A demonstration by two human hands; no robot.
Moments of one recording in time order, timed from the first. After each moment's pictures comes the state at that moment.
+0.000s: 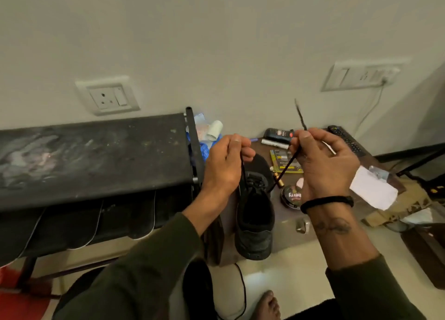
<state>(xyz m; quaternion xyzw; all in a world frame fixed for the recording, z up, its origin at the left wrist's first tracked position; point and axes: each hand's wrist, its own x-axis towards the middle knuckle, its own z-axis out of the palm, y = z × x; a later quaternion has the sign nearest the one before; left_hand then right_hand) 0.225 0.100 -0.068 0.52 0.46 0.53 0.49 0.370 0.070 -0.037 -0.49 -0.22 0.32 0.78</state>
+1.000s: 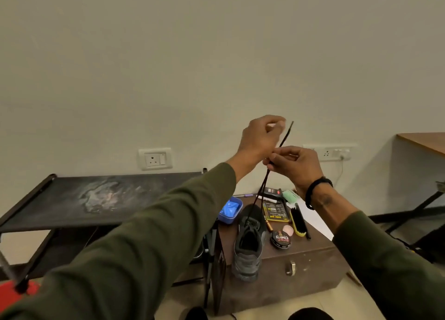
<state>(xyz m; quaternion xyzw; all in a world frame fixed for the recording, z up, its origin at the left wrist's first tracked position) 0.238 0.049 0.162 0.68 0.39 0.51 0.36 0.362 0.012 0.118 -0.50 -0.50 0.38 0.60</state>
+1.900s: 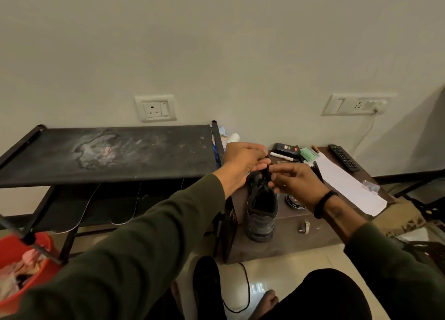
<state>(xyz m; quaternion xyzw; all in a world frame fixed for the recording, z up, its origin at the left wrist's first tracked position) 0.202 0.064 -0.004 0.39 0.48 0.46 0.63 0.372 0.031 -0.040 -0.55 -0.56 0.48 0.39</state>
